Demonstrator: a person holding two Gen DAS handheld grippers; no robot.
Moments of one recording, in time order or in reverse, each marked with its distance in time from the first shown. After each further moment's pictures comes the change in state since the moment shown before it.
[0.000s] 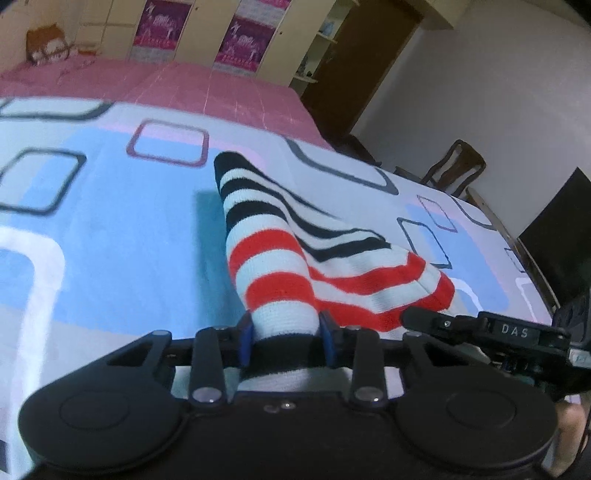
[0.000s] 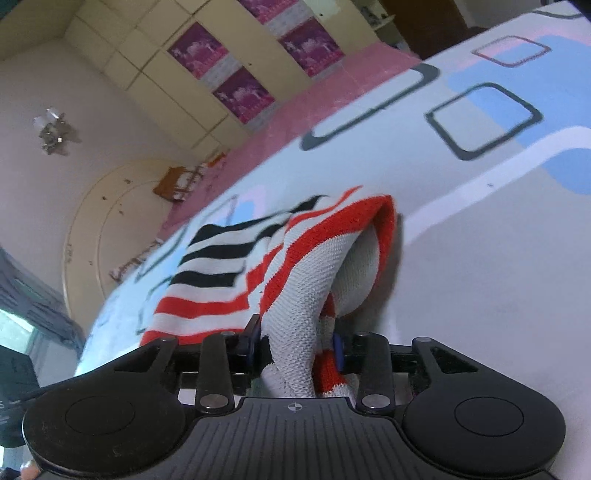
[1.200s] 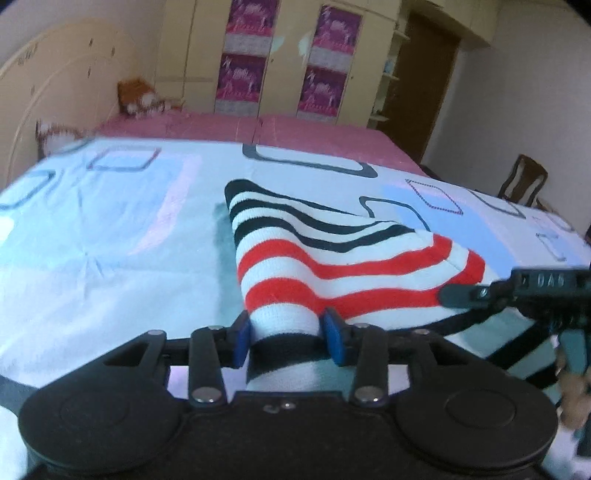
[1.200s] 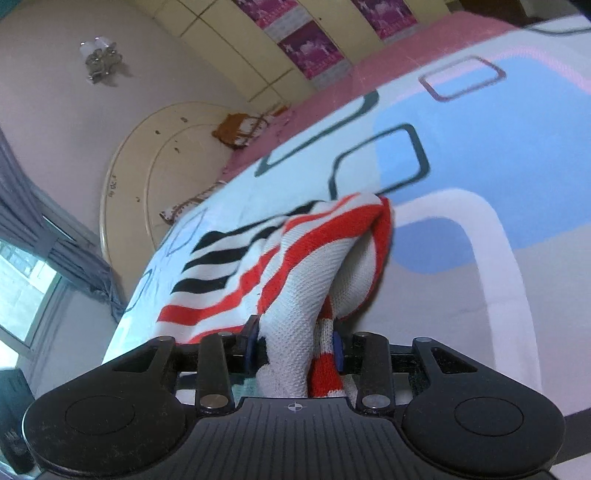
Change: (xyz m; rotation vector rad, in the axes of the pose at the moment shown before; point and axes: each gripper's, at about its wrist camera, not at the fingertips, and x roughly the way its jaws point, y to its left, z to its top) left arm -0.179 0.308 -0.007 0.113 -0.142 0.251; right arm 0.222 0.288 -0.156 -0.054 0.079 0.068
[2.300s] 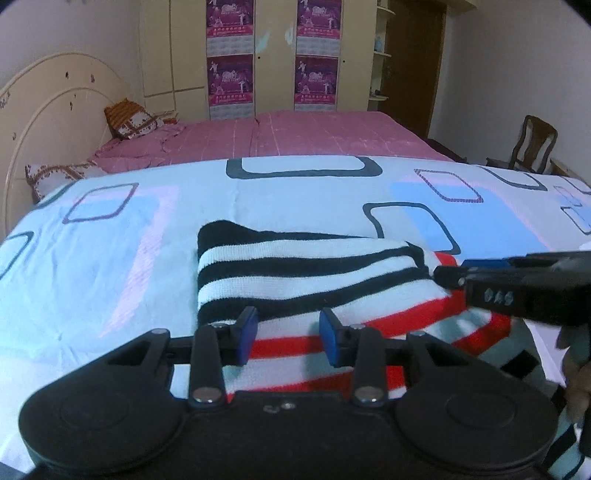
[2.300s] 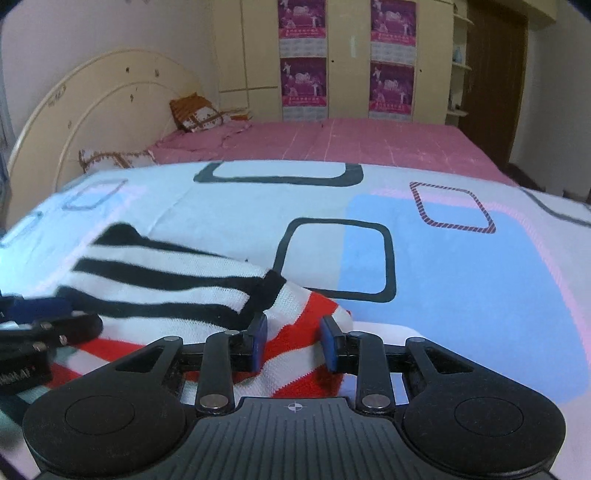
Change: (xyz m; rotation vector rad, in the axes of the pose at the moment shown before) left arm 0.042 -0.020 0.038 0.124 0.039 0.076; right arm 0.059 0.047 0.012 -0.461 -0.101 -0.427
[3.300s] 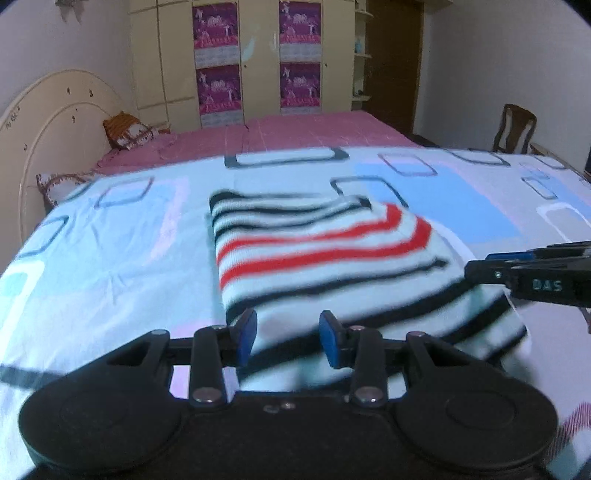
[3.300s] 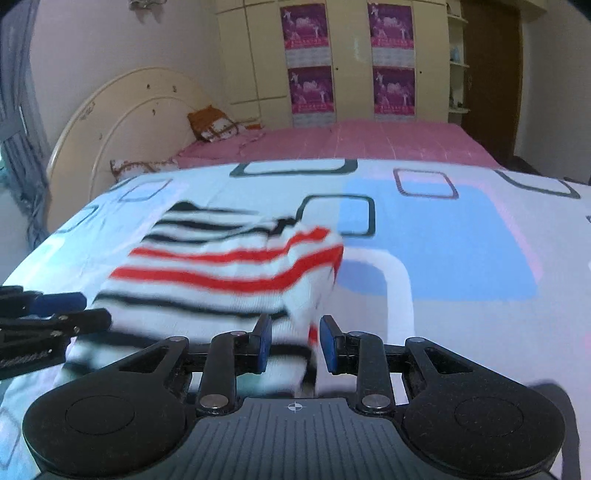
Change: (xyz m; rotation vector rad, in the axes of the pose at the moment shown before) left arm -0.098 -0.010 -0.067 0.053 -0.002 -0.022; right arm -0.125 0.003 -0.074 0.022 -0.011 0.056
